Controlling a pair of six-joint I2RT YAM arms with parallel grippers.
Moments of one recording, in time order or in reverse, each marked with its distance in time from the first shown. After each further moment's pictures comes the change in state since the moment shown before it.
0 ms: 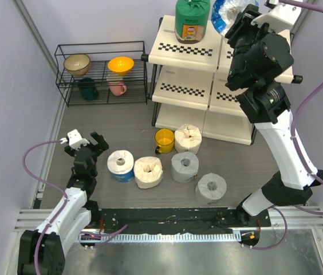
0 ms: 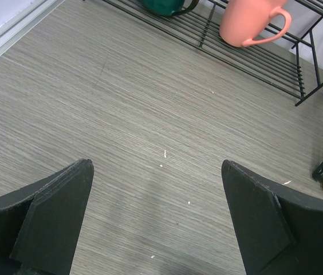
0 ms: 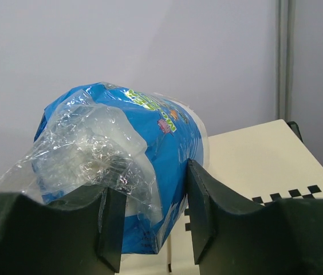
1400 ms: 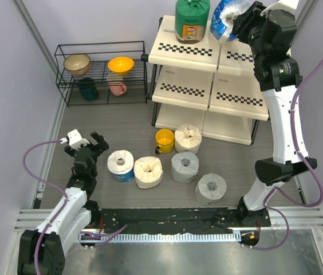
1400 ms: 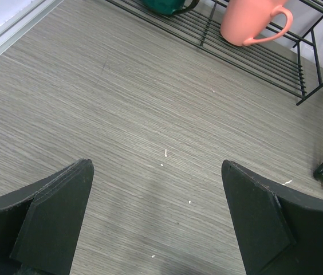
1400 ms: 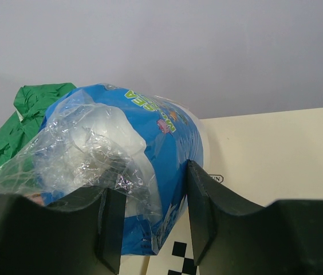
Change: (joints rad) left arm 0.000 0.002 0.000 -0.002 -0.001 0.000; right arm -0.511 0.190 0.107 -0.350 -0.741 0.449
